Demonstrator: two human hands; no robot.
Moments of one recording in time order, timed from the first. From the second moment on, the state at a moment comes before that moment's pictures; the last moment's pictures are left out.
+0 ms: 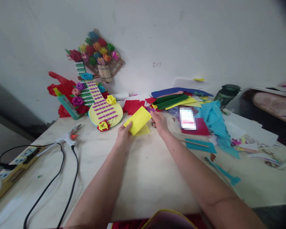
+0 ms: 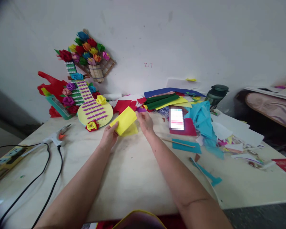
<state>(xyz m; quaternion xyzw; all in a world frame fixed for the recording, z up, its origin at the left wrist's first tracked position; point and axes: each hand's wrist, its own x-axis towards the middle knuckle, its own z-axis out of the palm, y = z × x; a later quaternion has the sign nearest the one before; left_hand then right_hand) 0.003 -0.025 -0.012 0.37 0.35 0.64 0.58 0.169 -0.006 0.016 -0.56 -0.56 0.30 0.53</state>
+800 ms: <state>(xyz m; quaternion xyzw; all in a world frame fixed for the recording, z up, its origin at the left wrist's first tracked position) 0.007 -0.030 -0.009 0.57 0.47 0.60 0.31 0.155 -0.009 0.001 -0.49 -0.46 0.43 0.60</state>
